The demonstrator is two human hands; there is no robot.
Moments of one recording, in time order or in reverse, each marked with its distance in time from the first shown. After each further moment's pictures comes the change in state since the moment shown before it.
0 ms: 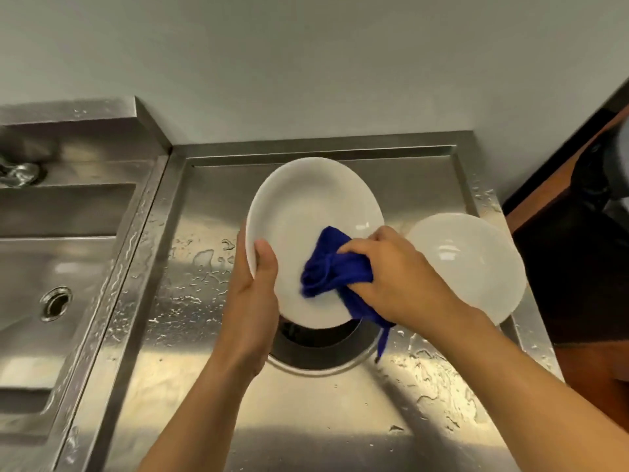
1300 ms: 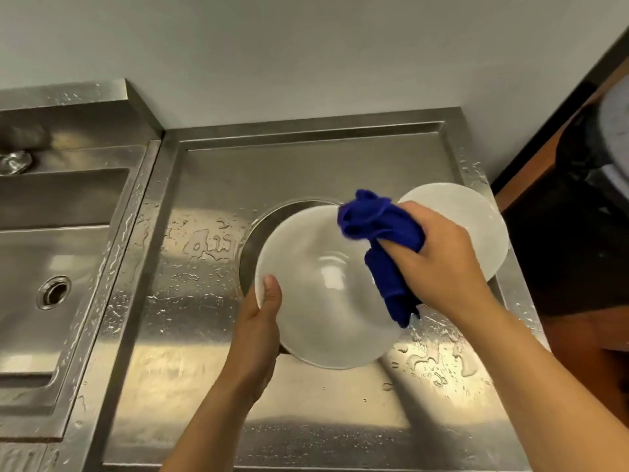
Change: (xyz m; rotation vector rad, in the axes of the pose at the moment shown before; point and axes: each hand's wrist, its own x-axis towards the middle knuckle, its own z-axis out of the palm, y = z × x) left_hand -0.059 -0.052 -0.024 0.037 -0.054 -0.220; right_hand -0.059 0.014 -0.010 0.338 0.362 0.077
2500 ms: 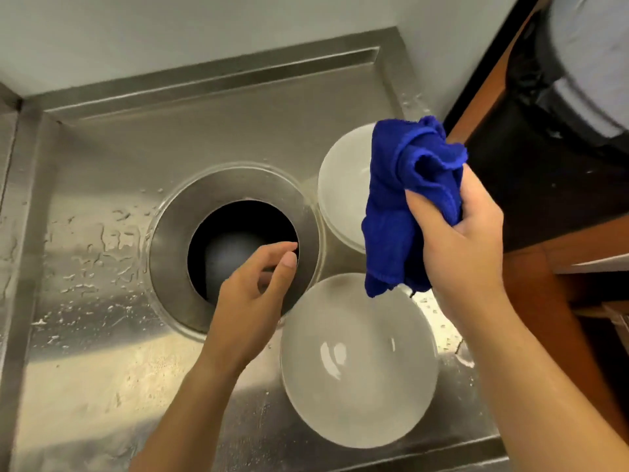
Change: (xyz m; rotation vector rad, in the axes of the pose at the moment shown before) left_hand 0.056 -0.049 0.071 0.634 -0.188 0.251; right_hand -0.026 0.077 -0.031 0.539 0.382 0.115
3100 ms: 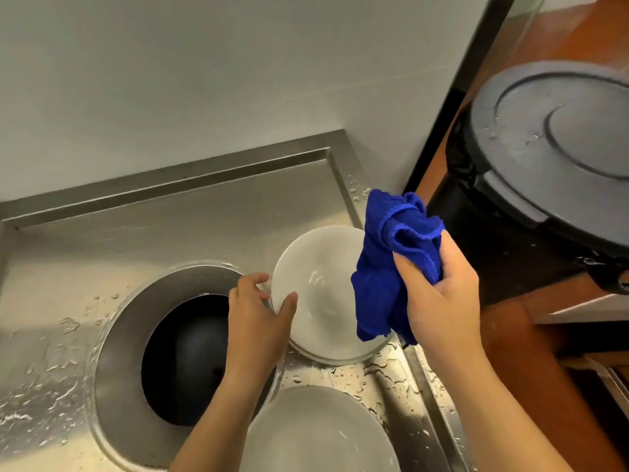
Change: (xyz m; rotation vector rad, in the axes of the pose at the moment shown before) left_hand 0.123 0.032 0.076 0.199 0.169 -0.096; right_hand 0.074 0.007 -0.044 -0.108 0.115 0.007
